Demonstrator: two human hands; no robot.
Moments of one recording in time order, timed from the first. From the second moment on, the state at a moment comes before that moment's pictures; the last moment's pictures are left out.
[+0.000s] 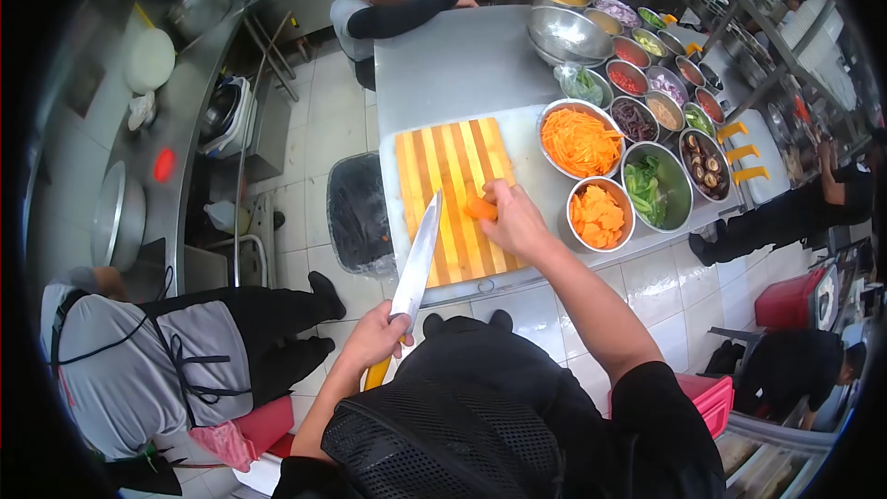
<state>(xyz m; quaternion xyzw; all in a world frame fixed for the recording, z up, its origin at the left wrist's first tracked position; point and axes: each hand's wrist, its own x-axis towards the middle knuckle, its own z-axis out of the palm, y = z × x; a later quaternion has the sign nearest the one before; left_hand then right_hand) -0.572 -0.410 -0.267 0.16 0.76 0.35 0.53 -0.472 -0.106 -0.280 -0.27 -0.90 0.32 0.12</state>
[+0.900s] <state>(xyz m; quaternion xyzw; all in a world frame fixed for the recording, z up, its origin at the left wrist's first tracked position) -0.585 -0.417 -0.233 0.23 0.78 0.33 0.47 -0.485 -0.096 -0.294 -0.29 -0.81 0.50 0.14</state>
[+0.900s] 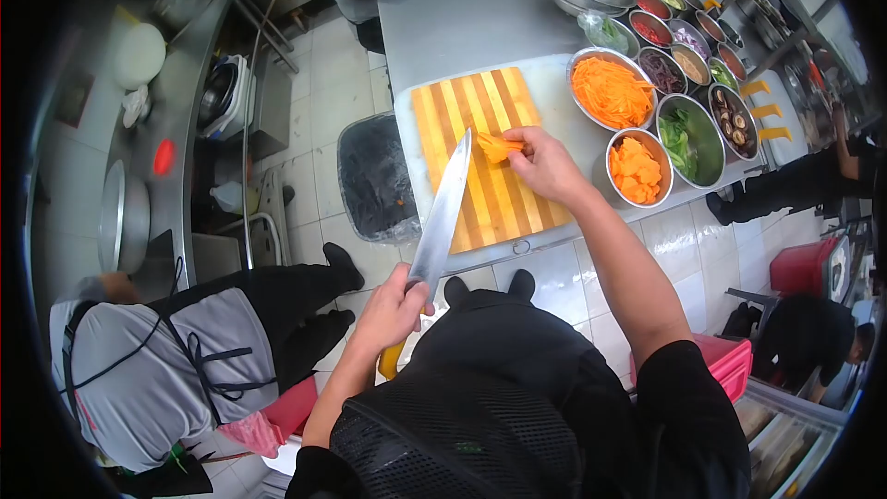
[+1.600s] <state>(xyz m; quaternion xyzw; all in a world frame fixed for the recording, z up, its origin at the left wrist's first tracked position) -0.593 -0.399 -0.244 0.21 0.74 0.34 0.54 -0.481 -0.118 -0.303 -0.25 -0.85 0.41 0.20</state>
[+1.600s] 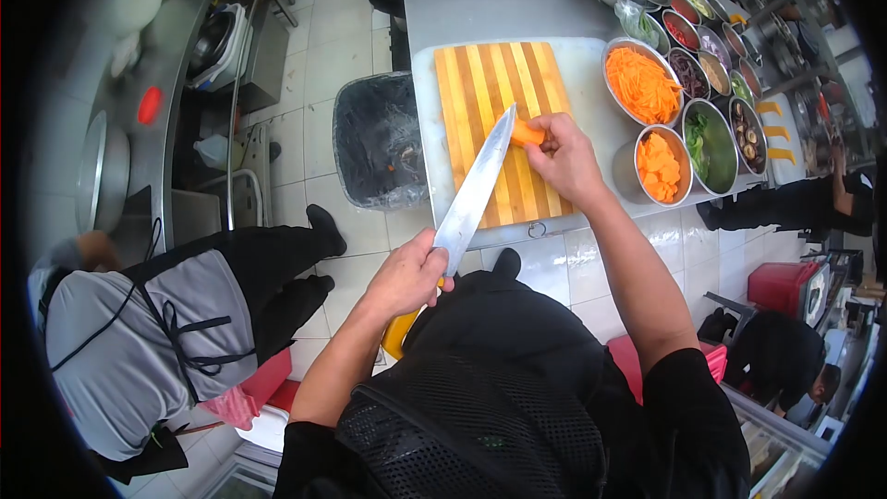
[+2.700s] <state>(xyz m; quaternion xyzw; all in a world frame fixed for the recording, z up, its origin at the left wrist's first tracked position) -0.588 -0.392 -0.211 0.22 0.78 0.26 0.53 -0.481 -0.118 -0.305 -0.24 -0.84 0.43 0.23</state>
